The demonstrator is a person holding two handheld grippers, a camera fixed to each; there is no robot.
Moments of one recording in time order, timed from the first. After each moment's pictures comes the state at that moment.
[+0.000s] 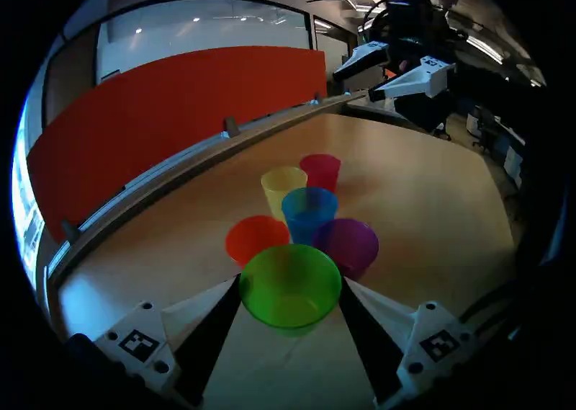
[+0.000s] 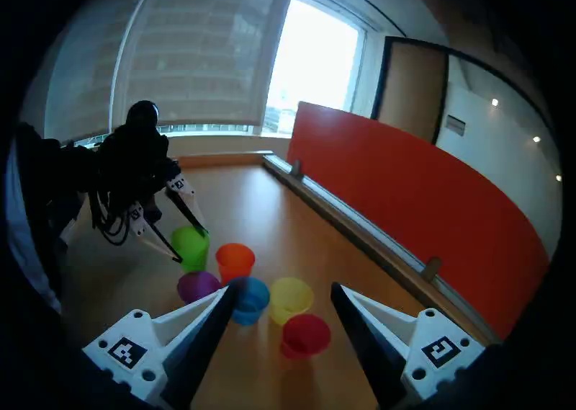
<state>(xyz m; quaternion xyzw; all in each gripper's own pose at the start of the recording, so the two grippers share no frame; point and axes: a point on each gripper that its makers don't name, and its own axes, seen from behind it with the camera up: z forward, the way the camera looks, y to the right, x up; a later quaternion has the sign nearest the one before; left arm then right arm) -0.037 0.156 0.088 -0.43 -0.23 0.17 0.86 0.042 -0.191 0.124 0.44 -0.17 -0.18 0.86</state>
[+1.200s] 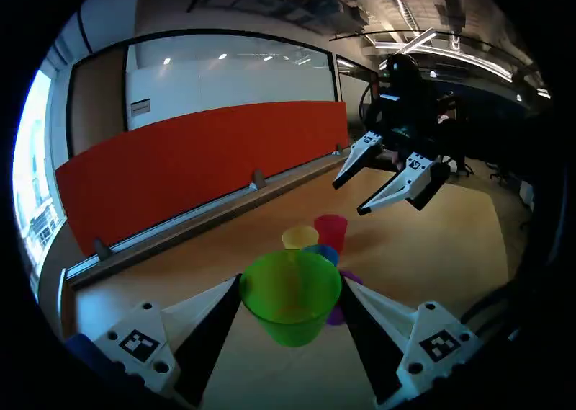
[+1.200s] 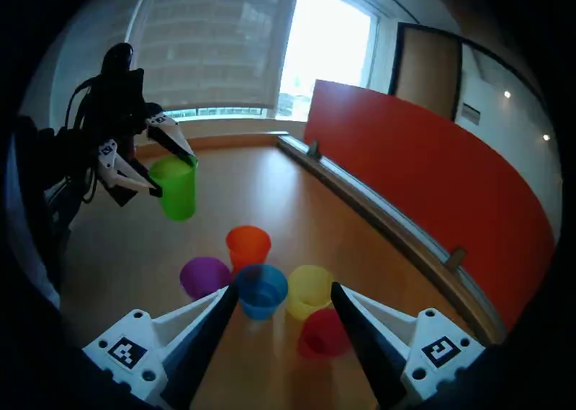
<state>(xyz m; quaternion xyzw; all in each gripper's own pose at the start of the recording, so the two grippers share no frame) 0.057 0.129 0.070 -0.39 -0.14 0.12 0.90 -0.010 -0.215 0.125 0.47 -0.21 -0.20 0.84</state>
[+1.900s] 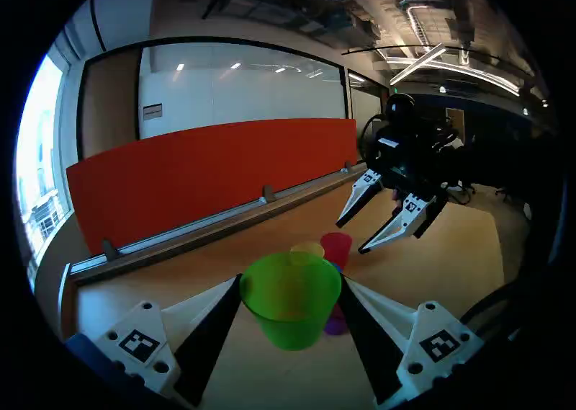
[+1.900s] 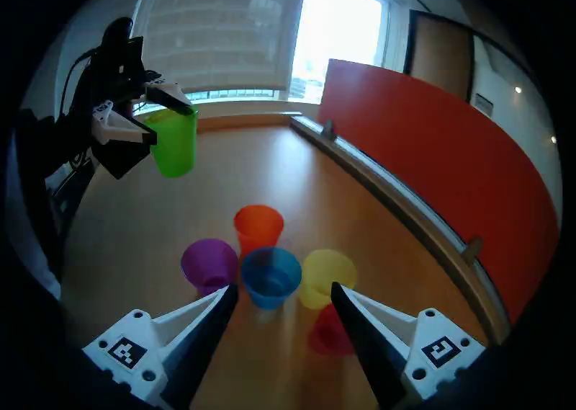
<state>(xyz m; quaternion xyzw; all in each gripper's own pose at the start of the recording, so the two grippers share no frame) 0.085 0.114 0.066 -0.37 -0.12 0.09 0.92 -0.047 -0.224 0.122 0.49 -0.25 -0.21 0.81</state>
